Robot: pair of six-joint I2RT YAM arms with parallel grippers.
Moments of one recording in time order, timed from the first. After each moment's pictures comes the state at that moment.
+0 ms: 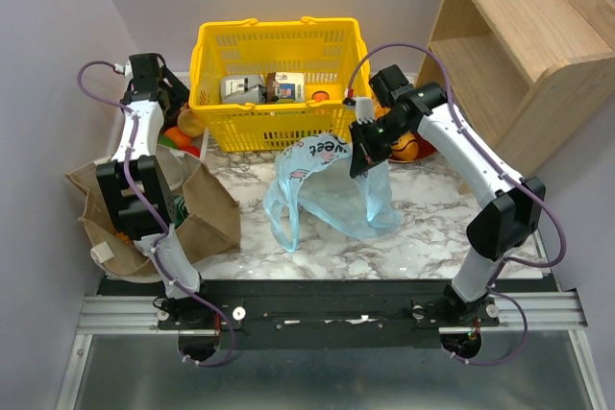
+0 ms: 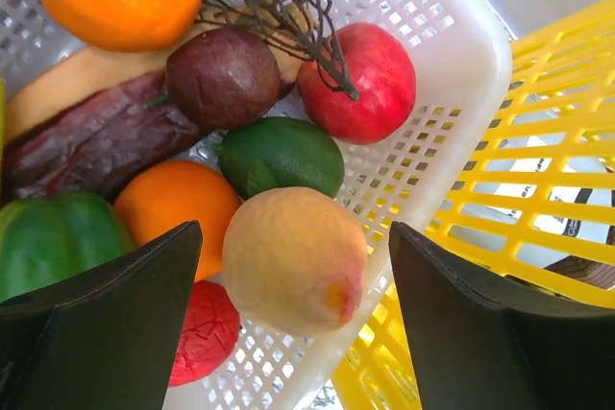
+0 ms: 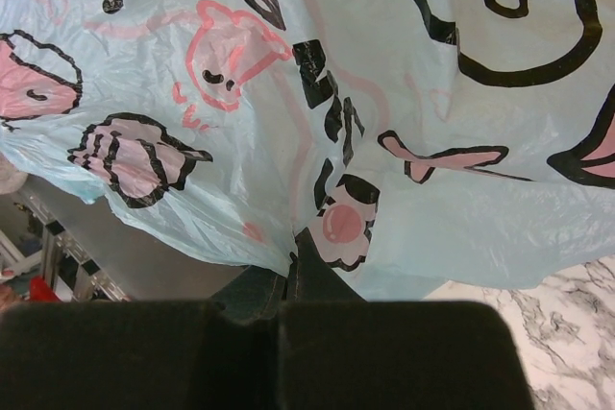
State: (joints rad) left arm 0.21 1.89 1.66 -0.47 -0.07 -0.57; right arm 0.49 1.75 1.78 -1.22 -0.54 0.05
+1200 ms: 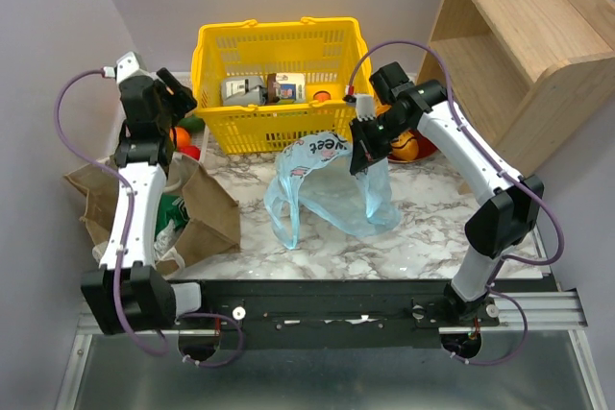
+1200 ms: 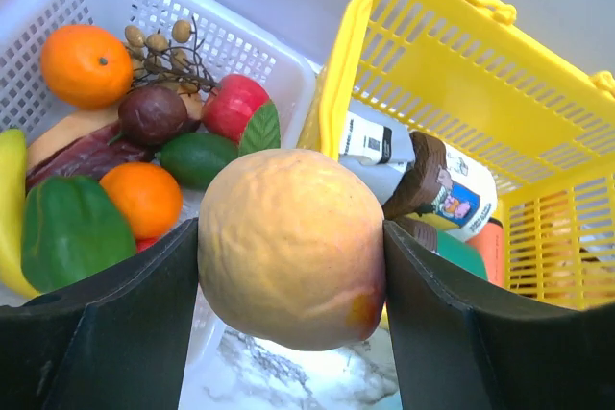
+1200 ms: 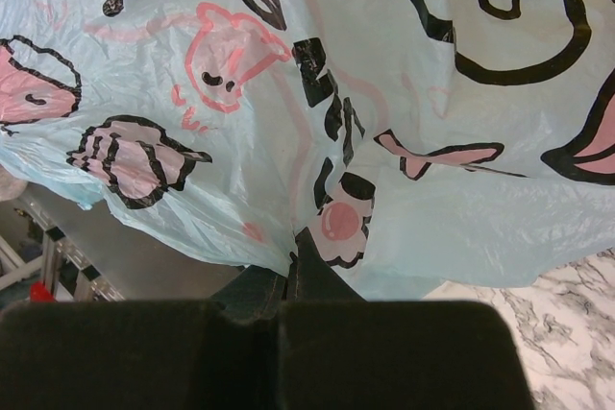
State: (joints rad) left arm 0.12 1.31 1.25 -0.22 -0.06 -0.49; right arm 0.48 1.77 1.81 -1.23 -0.53 0.05
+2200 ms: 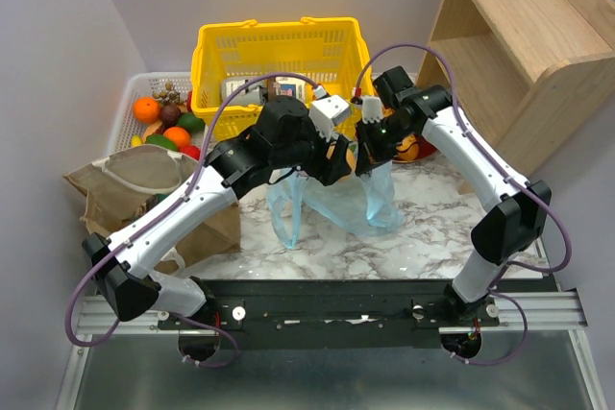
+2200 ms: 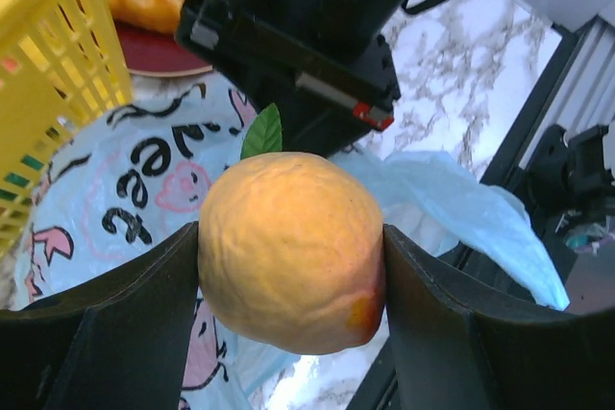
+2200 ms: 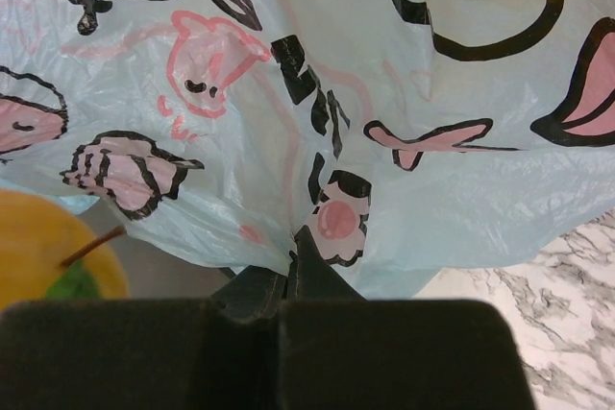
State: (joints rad) left arm -0.81 1.35 1.45 -0.53 0.22 -0.10; right arm 0.48 1.73 1.75 -1.19 -0.44 0.12
